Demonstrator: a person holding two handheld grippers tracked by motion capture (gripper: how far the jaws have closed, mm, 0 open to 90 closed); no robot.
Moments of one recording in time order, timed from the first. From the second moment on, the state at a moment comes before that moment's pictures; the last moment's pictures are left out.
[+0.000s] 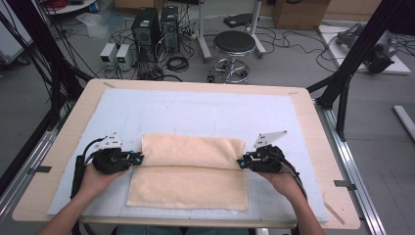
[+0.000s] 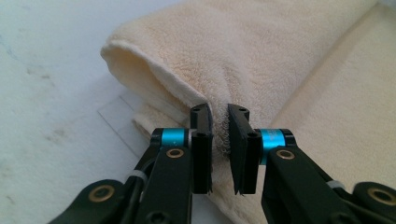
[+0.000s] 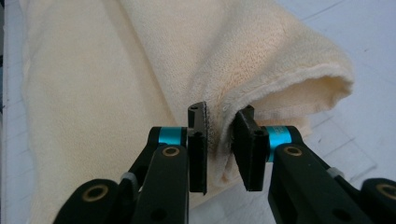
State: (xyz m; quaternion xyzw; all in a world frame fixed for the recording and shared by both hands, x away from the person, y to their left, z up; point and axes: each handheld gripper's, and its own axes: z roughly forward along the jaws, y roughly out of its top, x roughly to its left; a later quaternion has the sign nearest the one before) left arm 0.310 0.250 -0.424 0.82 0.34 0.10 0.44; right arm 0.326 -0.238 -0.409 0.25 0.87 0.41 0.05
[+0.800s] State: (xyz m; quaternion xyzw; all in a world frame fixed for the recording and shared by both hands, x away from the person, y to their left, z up) left arm 0.350 0.253 -0.390 0.81 0.36 0.14 0.44; right arm 0.364 -0.246 -0.387 0.31 0.86 0.40 0.09
